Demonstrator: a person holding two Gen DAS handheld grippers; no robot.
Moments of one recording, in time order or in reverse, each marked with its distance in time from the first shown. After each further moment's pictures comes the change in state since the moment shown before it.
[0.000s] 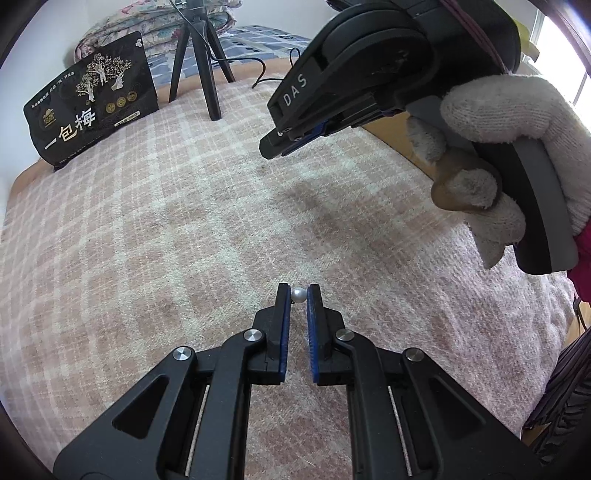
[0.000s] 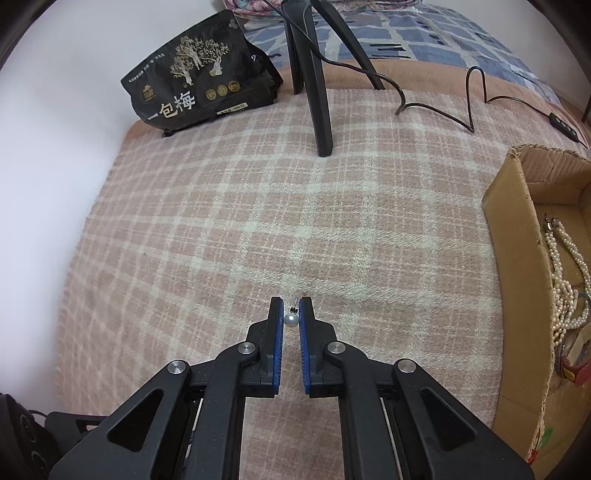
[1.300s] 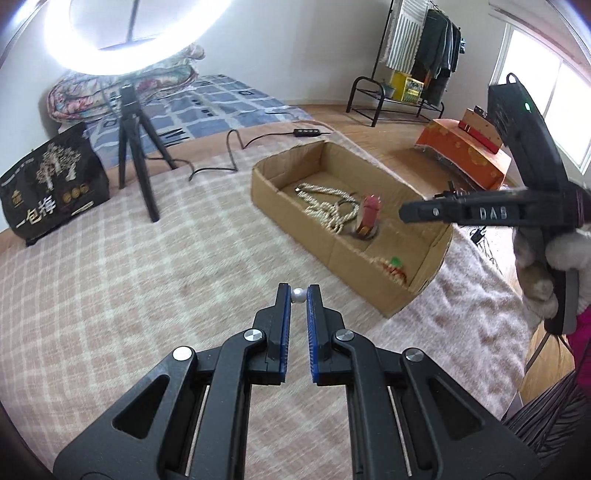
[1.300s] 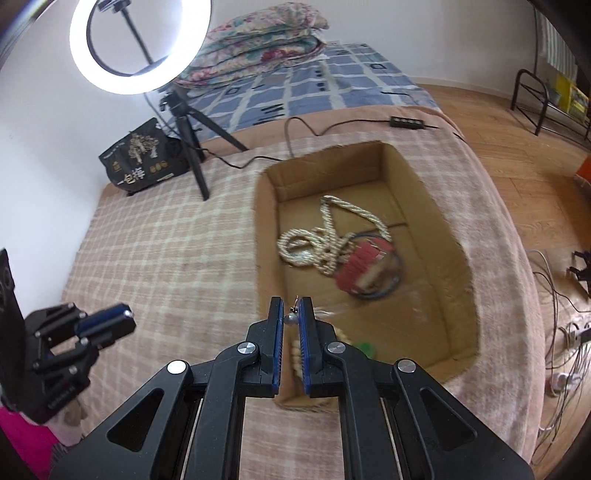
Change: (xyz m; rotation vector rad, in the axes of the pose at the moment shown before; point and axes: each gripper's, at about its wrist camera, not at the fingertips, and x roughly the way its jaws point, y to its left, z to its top) left arm -0.029 -0.064 0.078 0.031 -0.177 -0.132; right arm -0.159 -0.124 -0.080 0.127 -0.203 -0.141
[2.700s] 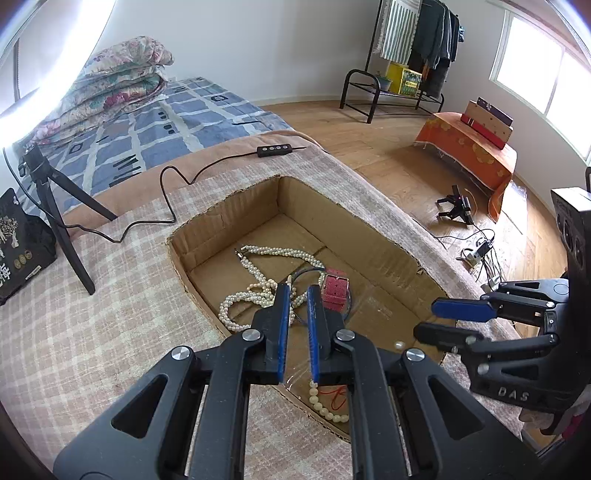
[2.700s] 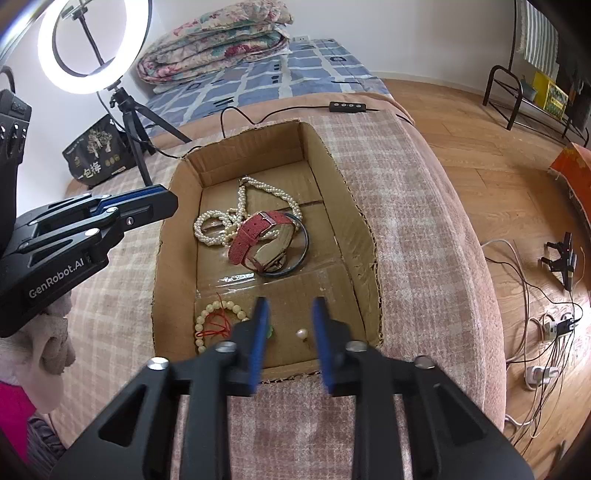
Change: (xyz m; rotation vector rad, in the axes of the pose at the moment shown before) left arm 0.094 -0.064 0.087 0.033 0.022 0.018; right arm -0.003 -0.064 -0.020 0.003 0.007 -0.106
